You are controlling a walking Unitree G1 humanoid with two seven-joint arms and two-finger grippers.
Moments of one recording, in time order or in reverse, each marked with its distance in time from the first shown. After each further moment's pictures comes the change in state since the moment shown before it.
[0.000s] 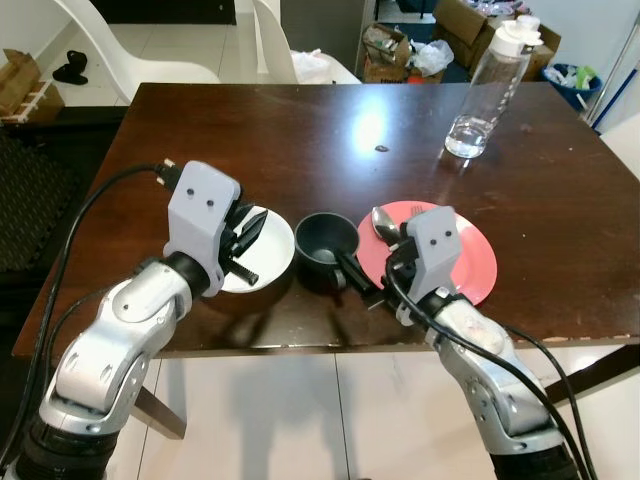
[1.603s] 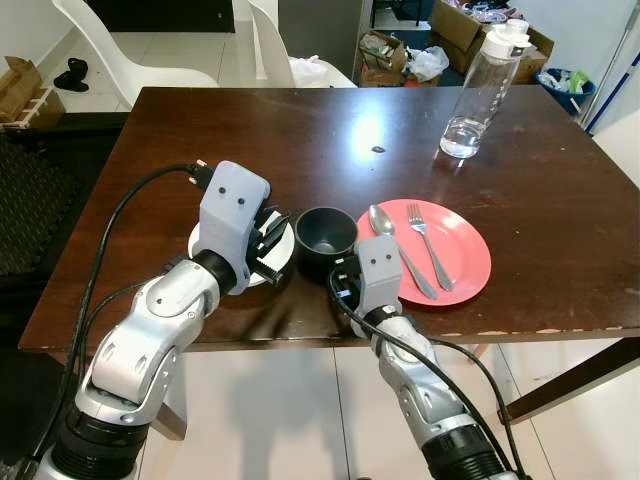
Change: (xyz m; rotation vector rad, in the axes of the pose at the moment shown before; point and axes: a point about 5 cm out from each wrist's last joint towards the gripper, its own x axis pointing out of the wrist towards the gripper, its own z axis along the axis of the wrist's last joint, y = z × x) left arm 0.014 -0.019 0.002 -0.028 0.002 -0.031; right arm 0.035 0.027 -0.064 0.050 0.116 -0.162
